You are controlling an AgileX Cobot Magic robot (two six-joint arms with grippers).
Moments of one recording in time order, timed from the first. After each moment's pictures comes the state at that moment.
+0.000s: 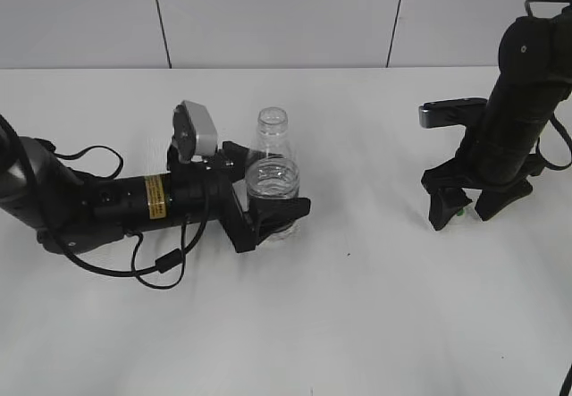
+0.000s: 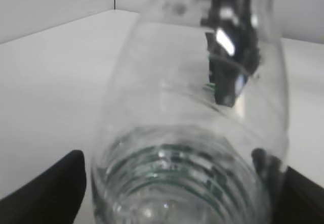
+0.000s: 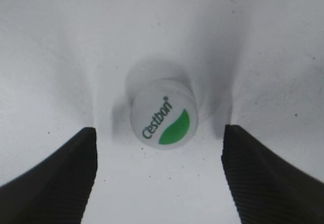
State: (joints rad) left arm -0.35 2.28 -0.94 0.97 -1.21 -0.34; right arm 0.19 2.08 -1.28 0.15 0.84 -0.27
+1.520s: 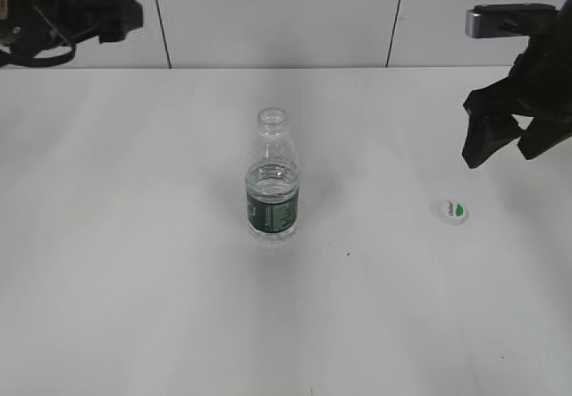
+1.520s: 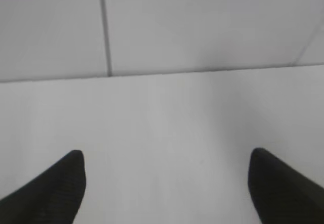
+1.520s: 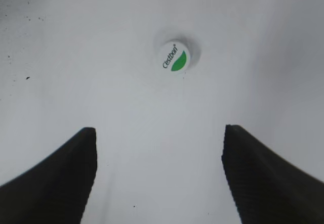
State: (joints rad) left arm -0.29 1.52 -0.98 0.83 0.05 -0.97; right arm 0.19 1.75 -1.29 0.15 1.02 -0.23
